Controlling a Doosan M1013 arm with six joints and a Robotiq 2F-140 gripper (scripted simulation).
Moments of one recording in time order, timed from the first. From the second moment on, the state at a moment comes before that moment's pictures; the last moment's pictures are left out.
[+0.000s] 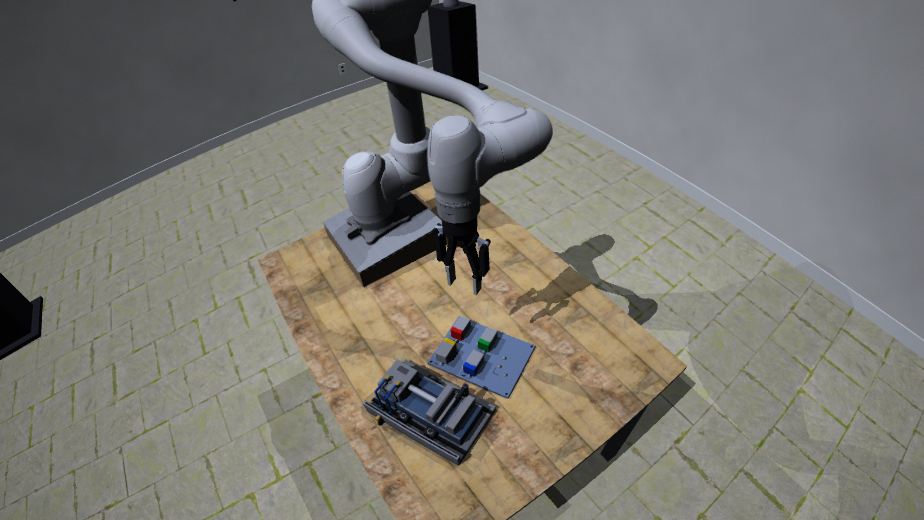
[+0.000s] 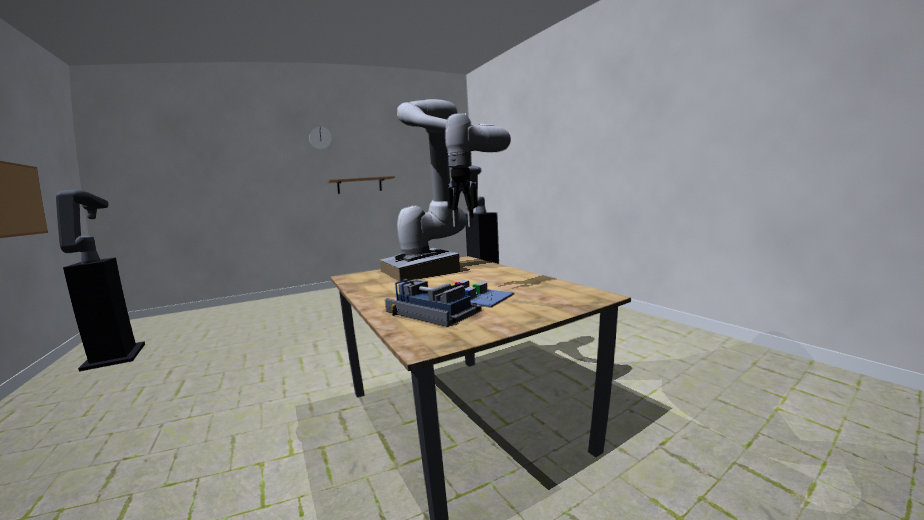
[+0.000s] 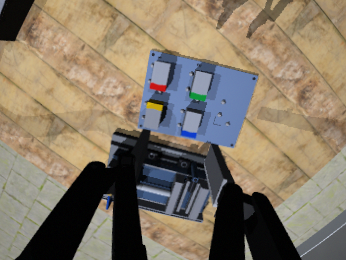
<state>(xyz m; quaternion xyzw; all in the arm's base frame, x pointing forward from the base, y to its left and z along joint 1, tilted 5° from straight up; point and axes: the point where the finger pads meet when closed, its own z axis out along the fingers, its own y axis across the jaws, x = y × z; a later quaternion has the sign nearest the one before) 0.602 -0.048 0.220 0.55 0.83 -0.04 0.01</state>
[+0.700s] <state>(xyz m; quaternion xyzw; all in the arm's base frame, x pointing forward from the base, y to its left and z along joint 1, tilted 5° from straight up) 0.607 -0.035 0.161 0.55 0.83 -0.04 0.01</state>
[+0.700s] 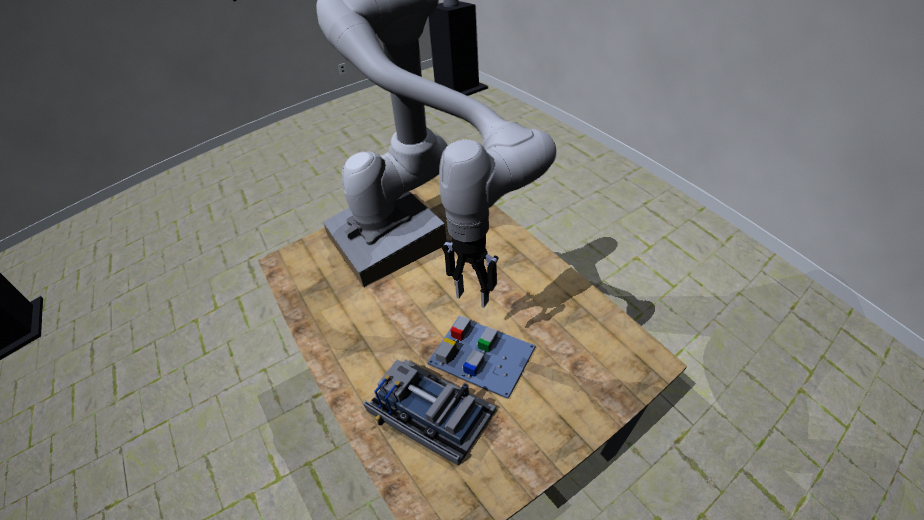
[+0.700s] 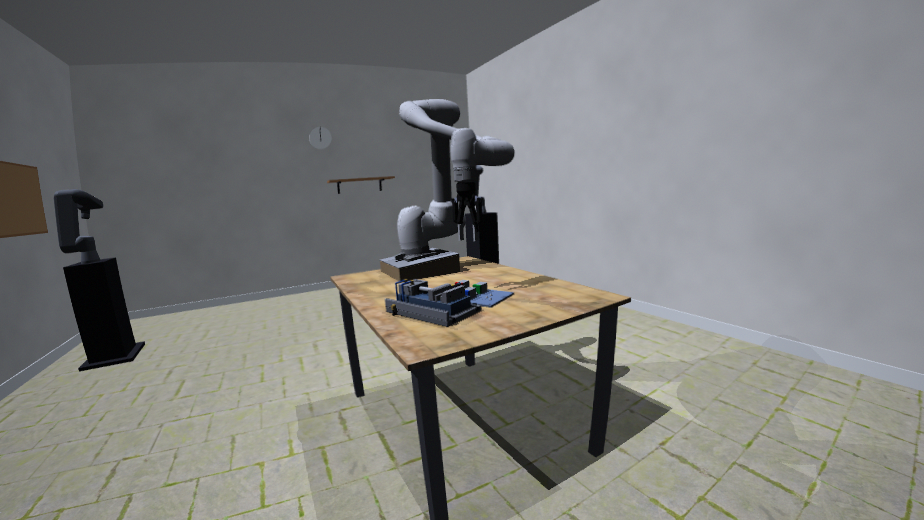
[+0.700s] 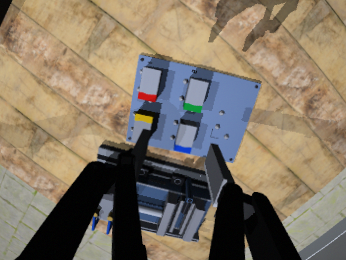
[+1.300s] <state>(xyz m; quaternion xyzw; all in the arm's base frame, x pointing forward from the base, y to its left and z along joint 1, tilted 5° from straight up) 0.611 -0.023 0.107 0.55 0.83 -0.04 0.01</state>
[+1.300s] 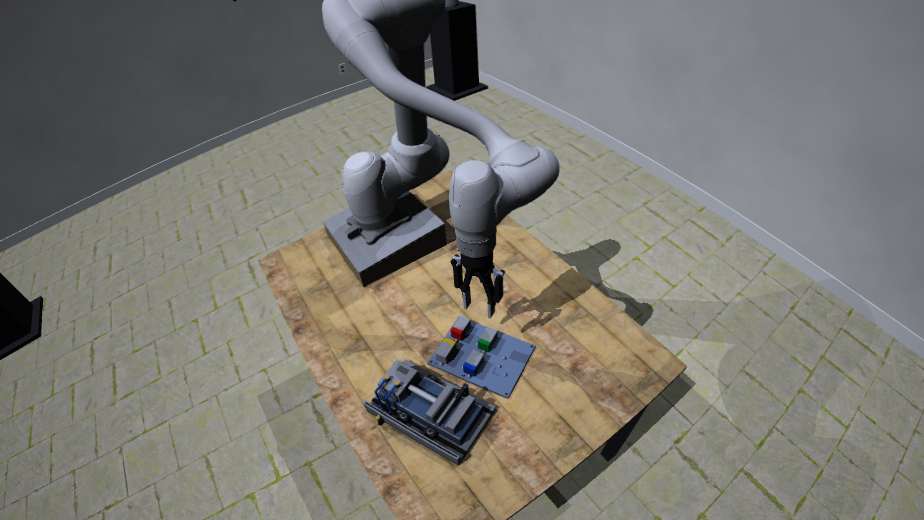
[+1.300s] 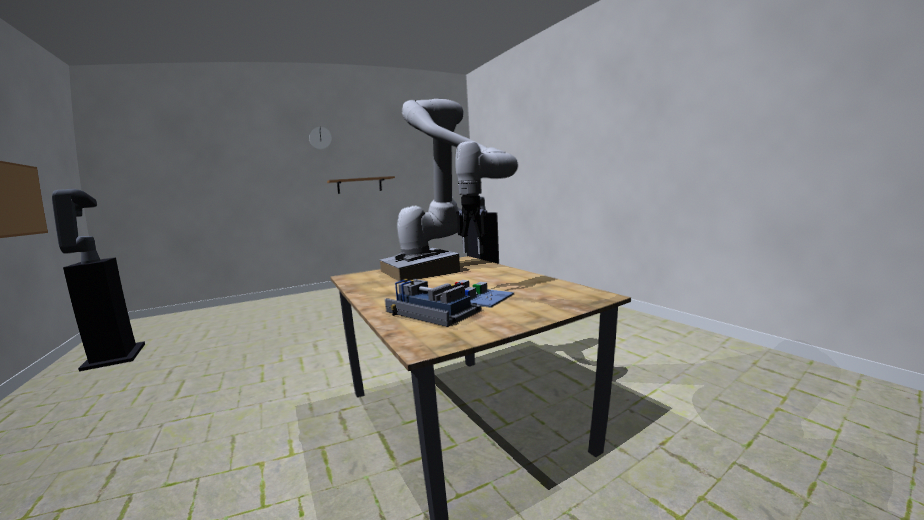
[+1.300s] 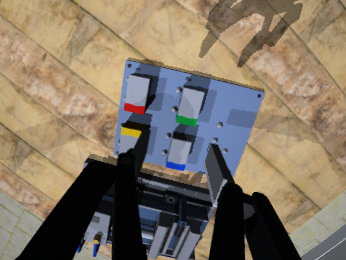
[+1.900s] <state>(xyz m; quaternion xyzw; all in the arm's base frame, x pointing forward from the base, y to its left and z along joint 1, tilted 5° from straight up) 0.616 -0.011 0.048 0.55 0.83 -0.04 0.01</state>
